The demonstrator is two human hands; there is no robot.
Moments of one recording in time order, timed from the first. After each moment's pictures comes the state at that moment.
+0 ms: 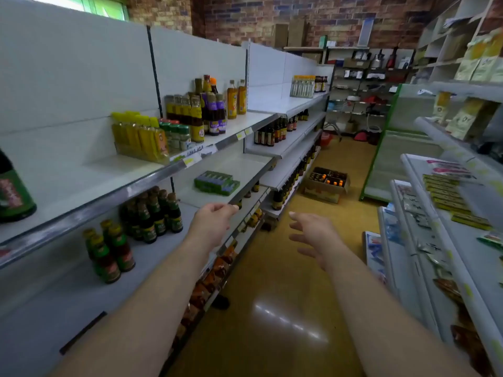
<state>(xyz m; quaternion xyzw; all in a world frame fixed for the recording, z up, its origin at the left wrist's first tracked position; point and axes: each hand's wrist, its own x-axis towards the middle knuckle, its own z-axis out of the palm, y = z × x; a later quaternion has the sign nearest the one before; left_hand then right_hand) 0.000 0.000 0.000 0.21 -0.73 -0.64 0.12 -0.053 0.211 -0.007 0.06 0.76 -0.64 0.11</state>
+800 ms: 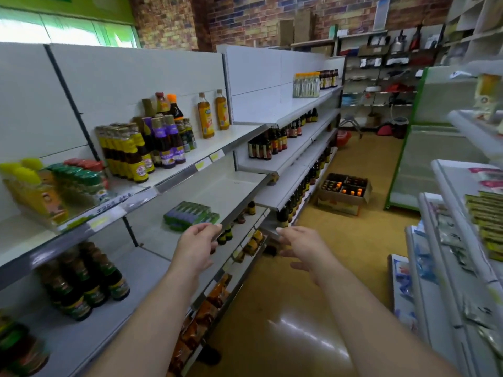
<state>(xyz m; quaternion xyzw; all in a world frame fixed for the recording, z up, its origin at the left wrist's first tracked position) -0.302 0.106 -0.001 0.29 -0.68 -0.65 0.16 -0.378 0.309 -0.013 0.00 0.75 -0.64 0.17</state>
